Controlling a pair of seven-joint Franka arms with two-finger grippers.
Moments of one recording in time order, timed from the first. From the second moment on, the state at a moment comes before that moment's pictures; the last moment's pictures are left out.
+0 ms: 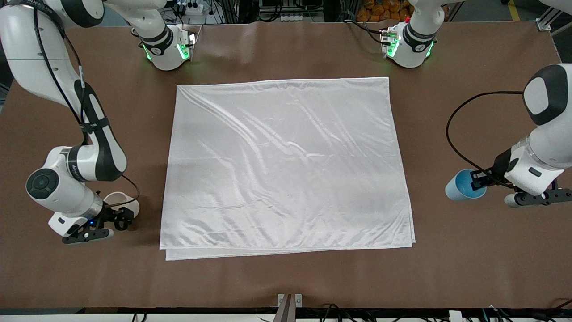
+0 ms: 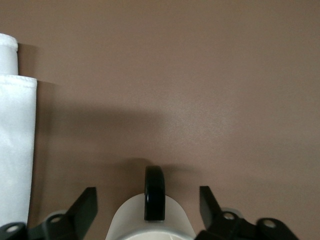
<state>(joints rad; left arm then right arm) 0.14 0.28 -0.23 -1.58 0.02 1.95 -0.16 -0.14 0.71 0.09 -1.57 -0.19 2.43 -0.13</state>
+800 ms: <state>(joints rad) 0.14 0.24 -0.25 -1.57 0.01 1.90 -0.16 -0.12 0.74 0.11 -1.57 -0.19 2.45 -0.14</state>
